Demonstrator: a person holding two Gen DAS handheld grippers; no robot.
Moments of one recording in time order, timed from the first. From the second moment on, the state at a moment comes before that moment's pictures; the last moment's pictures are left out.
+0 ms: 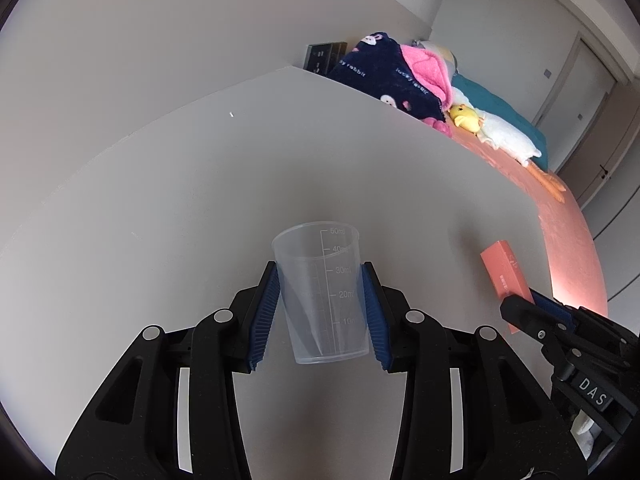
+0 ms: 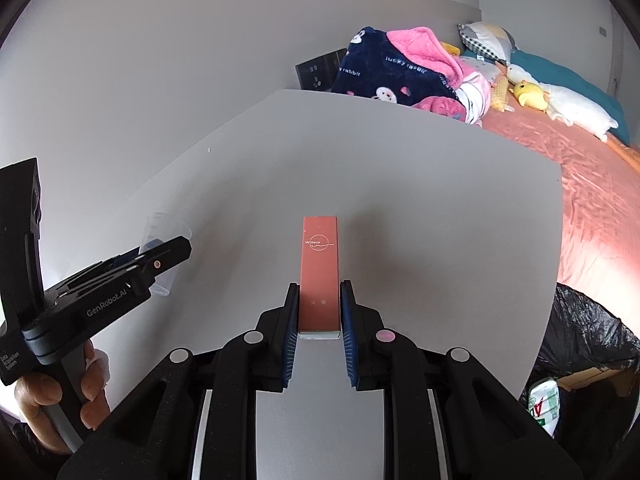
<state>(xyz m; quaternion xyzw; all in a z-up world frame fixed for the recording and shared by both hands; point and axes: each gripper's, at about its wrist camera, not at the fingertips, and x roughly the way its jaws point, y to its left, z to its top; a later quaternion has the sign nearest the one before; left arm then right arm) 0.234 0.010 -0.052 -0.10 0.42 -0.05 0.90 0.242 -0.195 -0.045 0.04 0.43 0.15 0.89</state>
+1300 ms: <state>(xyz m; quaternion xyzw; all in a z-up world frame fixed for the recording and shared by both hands) 0.163 -0.109 -0.007 -0.06 0.40 -0.17 0.90 0.138 -0.307 -0.004 0.08 0.37 0.08 0.92</state>
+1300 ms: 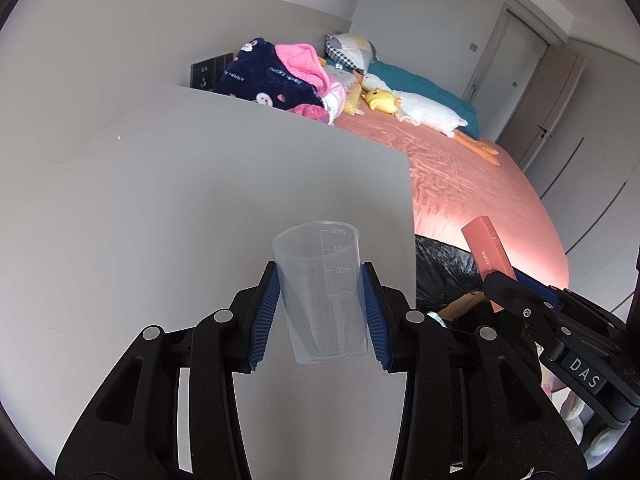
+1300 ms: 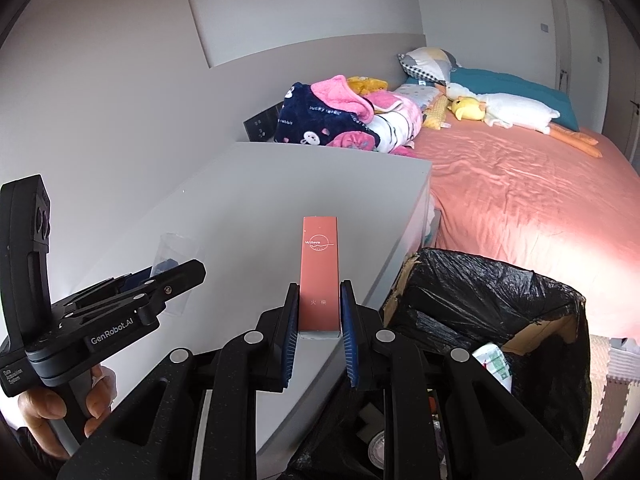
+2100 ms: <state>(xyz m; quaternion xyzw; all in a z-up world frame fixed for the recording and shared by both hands) 0.150 -0.199 -0.006 -0.02 0.40 -0.24 0.88 0.102 -0.392 -0.007 0.12 0.36 0.01 0.93</state>
